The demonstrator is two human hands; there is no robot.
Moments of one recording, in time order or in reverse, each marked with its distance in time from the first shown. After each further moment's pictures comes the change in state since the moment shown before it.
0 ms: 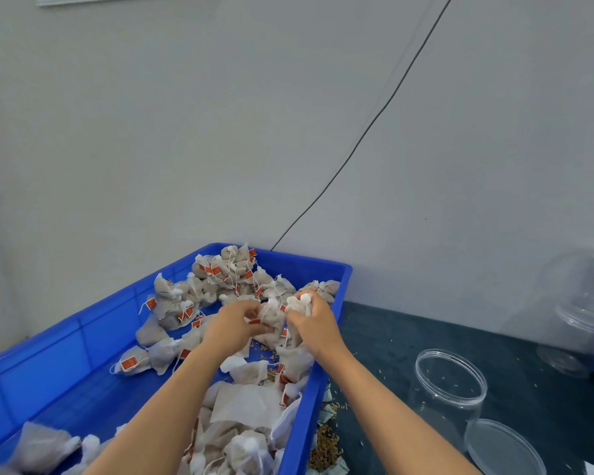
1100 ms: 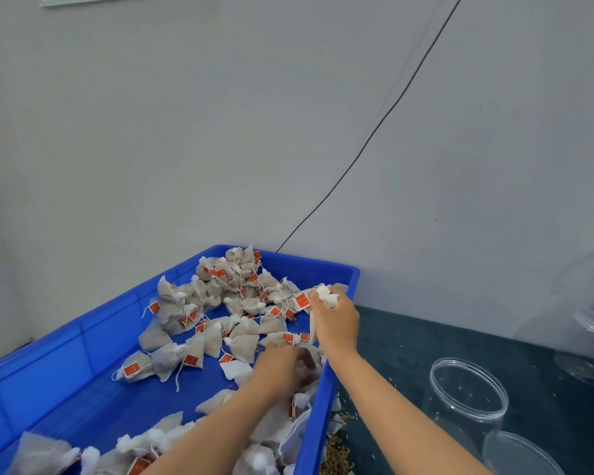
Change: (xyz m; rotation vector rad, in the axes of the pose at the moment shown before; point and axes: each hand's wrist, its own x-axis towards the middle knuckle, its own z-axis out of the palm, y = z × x) left_hand -0.005 0.007 0.077 0.296 -0.206 0.045; right_hand 0.018 0.003 0.001 -0.036 0.383 0.046
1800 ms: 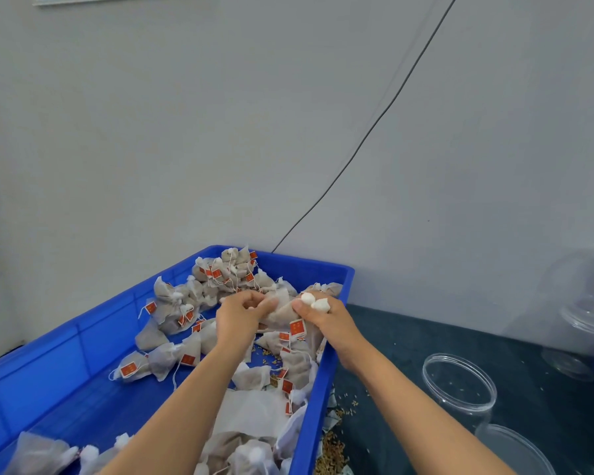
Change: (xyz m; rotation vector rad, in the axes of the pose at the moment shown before) left_hand -0.003 -0.009 -0.068 -0.824 0.486 -0.220; right_hand -0.005 -0.009 -0.031 0.261 -0.543 0.069
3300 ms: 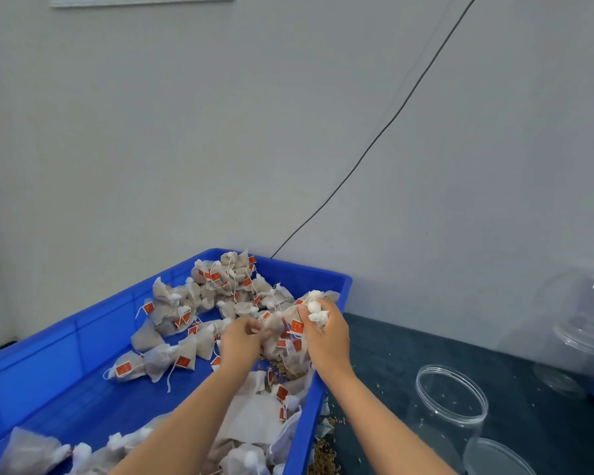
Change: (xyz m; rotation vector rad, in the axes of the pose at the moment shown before) left_hand 0.000 -0.041 0.018 0.083 -0.006 -0.124; right_hand 0.001 0.024 0.019 -0.274 0.410 -0.133
